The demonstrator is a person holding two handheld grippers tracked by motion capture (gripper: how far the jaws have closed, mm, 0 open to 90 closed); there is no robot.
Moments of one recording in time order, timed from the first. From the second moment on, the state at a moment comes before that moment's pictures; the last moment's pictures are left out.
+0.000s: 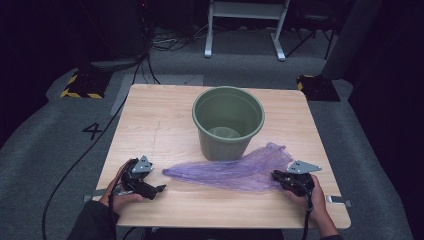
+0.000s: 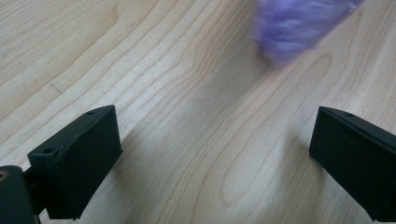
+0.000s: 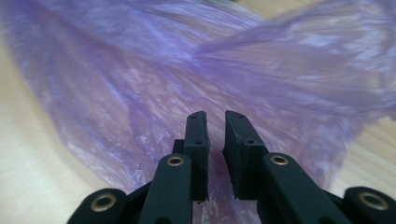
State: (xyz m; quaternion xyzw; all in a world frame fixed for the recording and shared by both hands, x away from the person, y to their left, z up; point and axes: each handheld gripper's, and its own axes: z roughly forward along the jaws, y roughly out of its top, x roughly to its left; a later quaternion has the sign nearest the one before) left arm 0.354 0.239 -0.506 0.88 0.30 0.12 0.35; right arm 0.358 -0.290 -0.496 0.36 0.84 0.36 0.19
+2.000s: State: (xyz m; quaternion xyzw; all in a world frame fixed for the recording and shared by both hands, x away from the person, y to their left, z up) left arm 0.385 0.128 -0.504 0.90 0.23 0.09 0.37; right arm 0.400 -0.225 -0.503 0.35 0.83 0.40 0.16
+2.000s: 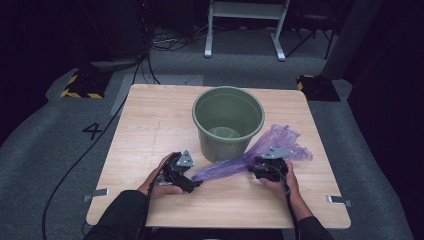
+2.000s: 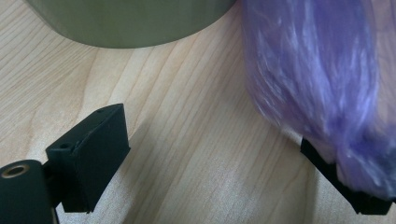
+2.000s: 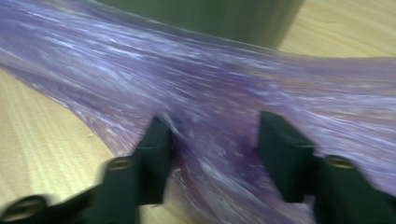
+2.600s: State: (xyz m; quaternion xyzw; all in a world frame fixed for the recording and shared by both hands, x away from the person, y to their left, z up) left arm 0.375 0.183 -0.505 0.89 0.25 0.10 0.36; right arm 0.399 -0.257 -0.502 0.38 0.82 0.40 0.17
